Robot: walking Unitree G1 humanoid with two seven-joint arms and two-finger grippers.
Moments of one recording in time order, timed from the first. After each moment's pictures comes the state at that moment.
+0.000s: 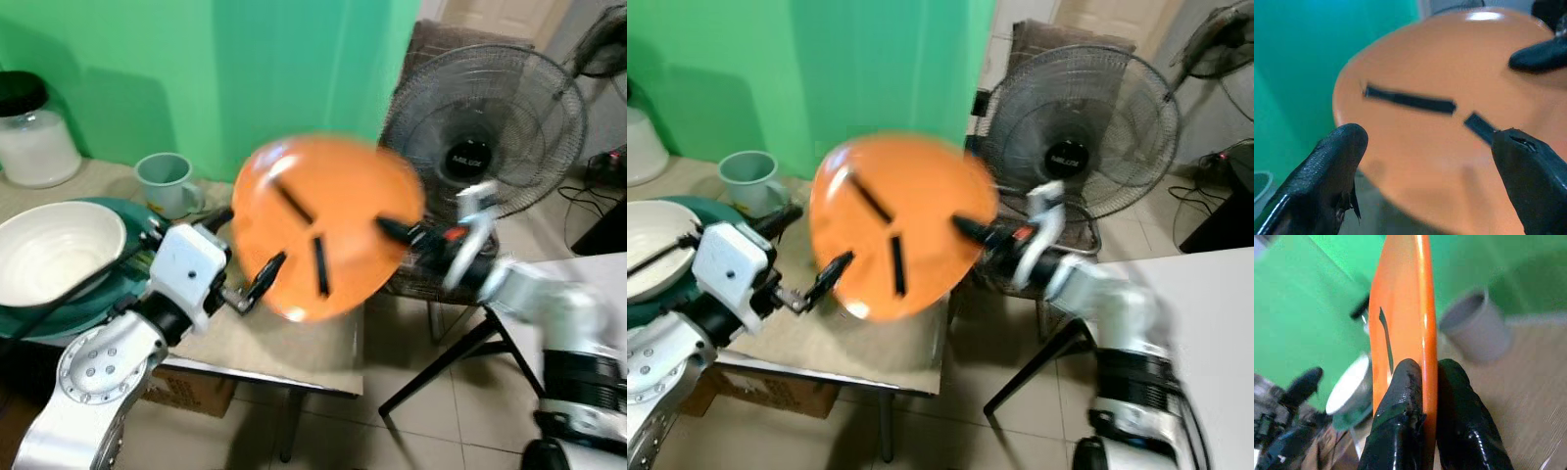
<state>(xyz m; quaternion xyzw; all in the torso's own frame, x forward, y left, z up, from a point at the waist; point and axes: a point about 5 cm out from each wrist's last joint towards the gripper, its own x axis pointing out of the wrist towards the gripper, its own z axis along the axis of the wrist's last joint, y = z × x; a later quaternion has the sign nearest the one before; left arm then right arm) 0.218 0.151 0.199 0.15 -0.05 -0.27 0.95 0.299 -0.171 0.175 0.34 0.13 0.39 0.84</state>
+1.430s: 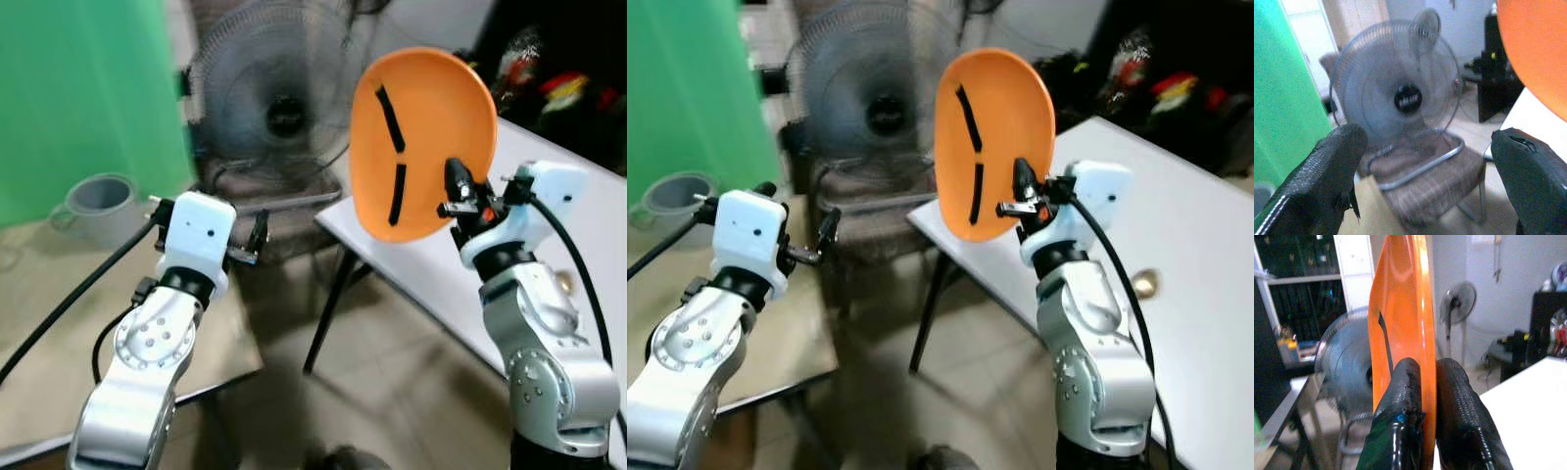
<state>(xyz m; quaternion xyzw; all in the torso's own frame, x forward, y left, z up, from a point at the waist) 0.247 0.140 0.200 0.15 -0.05 -0.08 0.98 0.265 -0.150 0.218 0.11 -0.09 0.06 0.99</state>
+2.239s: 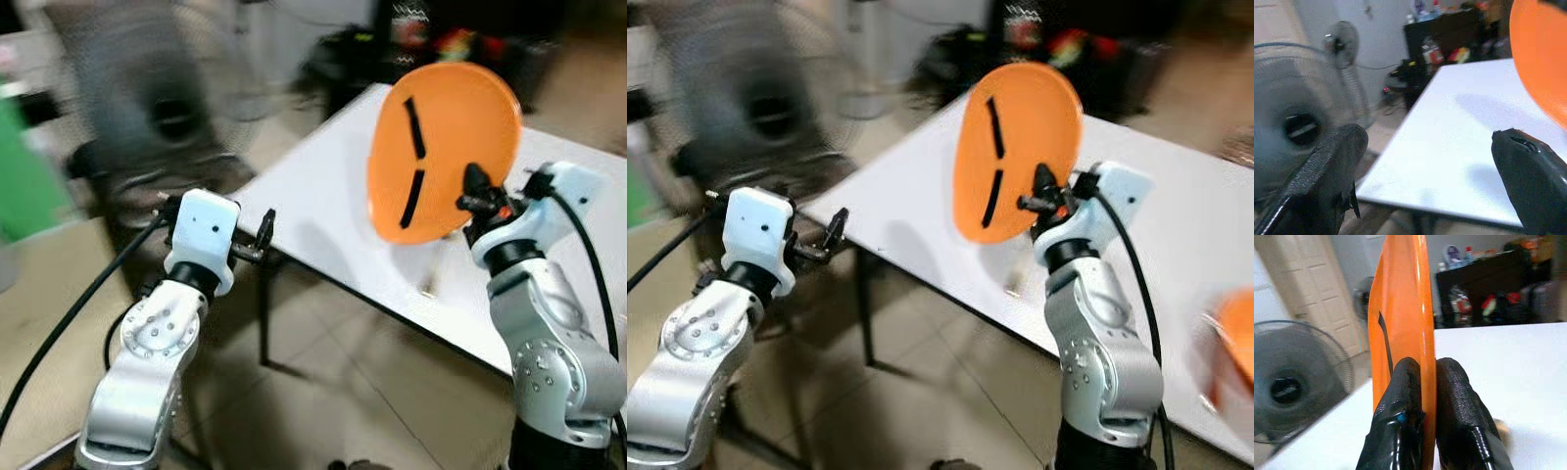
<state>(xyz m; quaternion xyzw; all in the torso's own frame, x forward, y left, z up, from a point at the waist) 0.254 0.138 0.191 0.13 -0.03 -0.10 0.99 0.270 -0.161 0.210 0.15 -0.05 0.02 0.99</state>
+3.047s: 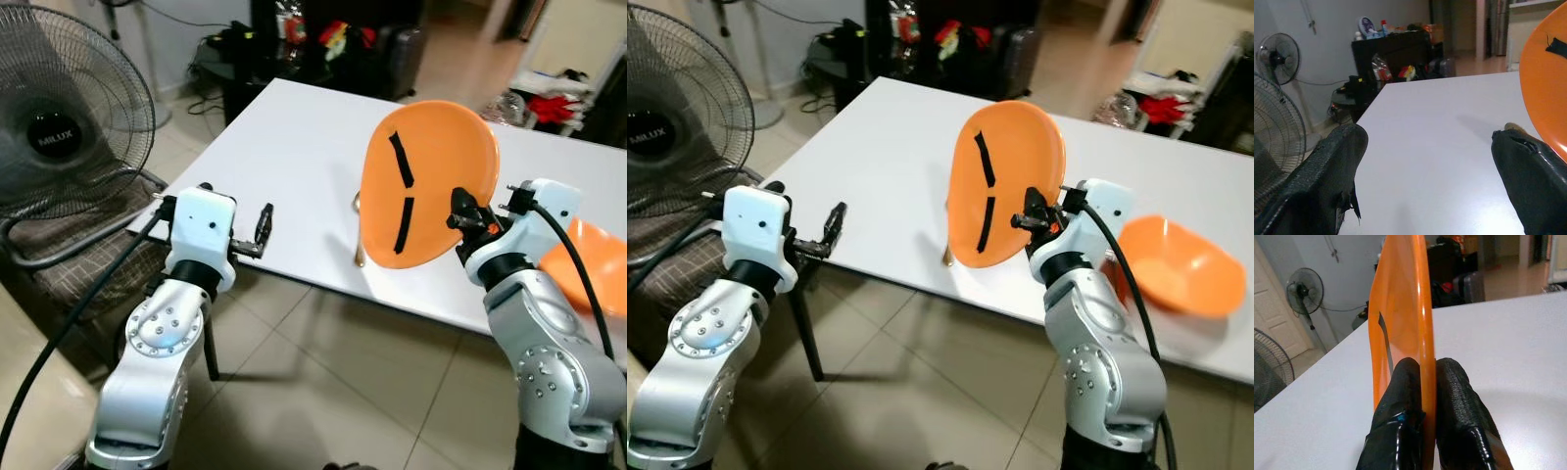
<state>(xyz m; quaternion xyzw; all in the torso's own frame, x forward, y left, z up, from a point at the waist) 0.258 0.142 0.190 0.11 -0.04 -0.08 0.99 0.269 -0.158 0.192 0.17 0.01 0.03 0.99</state>
